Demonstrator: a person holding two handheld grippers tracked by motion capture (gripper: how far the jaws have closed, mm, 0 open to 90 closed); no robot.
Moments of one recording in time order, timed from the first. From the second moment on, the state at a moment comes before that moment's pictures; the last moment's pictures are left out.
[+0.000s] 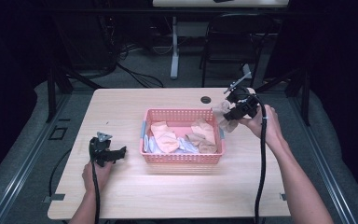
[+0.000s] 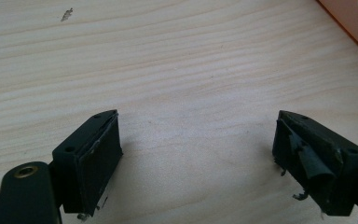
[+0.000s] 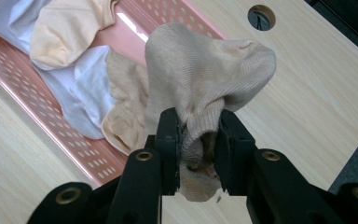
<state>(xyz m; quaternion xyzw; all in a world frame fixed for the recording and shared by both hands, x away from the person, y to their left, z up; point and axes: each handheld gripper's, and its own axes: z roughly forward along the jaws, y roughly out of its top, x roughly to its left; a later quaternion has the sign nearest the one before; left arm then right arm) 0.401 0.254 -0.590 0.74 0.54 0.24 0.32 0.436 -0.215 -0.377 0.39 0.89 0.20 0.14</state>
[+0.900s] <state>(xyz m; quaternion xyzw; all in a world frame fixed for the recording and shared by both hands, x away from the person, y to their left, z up) 0.401 0.254 -0.591 0.74 0.54 0.24 0.32 0.436 -0.277 -0.378 0.45 0.86 0.17 0.16</state>
